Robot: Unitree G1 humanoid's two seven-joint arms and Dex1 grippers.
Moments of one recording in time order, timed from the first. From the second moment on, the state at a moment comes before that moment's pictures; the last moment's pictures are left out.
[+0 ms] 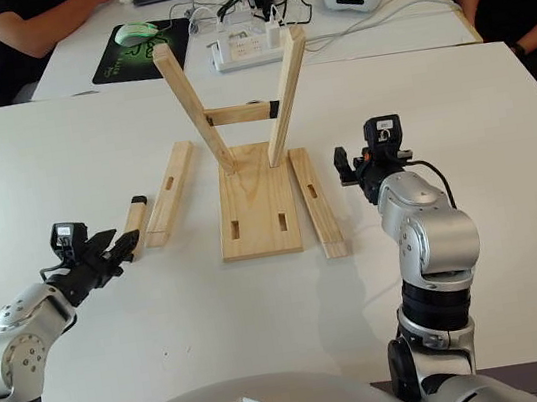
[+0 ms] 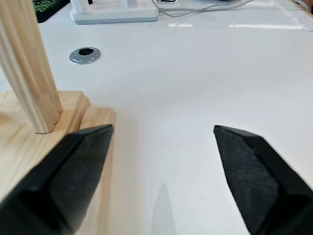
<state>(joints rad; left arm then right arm) 0.16 0.53 0.22 -0.34 -0.48 0.75 -0.34 -0.24 -0.15 -0.17 -0.50 0.14 1.16 0.05</state>
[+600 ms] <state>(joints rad) 0.20 0.49 0.19 -0.29 -0.38 0.72 -0.34 -0.27 -0.17 -0.14 -0.47 0.14 1.14 0.07</state>
